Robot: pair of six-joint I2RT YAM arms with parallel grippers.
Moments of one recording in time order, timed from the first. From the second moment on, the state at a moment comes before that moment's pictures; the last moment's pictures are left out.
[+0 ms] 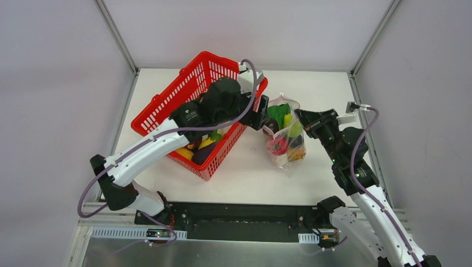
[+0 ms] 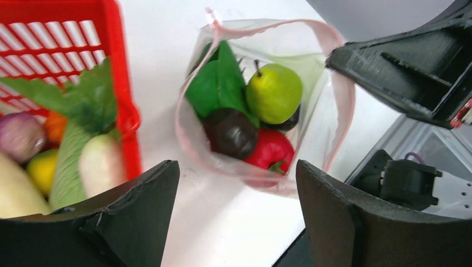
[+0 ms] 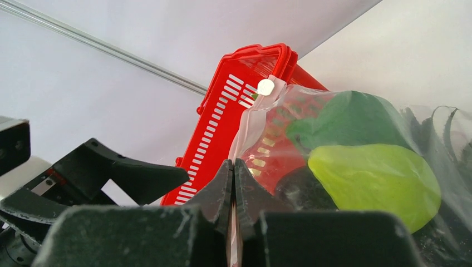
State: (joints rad) left arm -0.96 1.49 1.65 -0.57 -0.06 -0.29; right arm 0.43 0.63 0.72 -0.08 0.06 1.02
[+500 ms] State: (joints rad) left arm -0.95 1.25 1.44 -0.66 -0.24 -0.19; right arm 0.43 0.64 0.72 -0.08 0.05 1.02
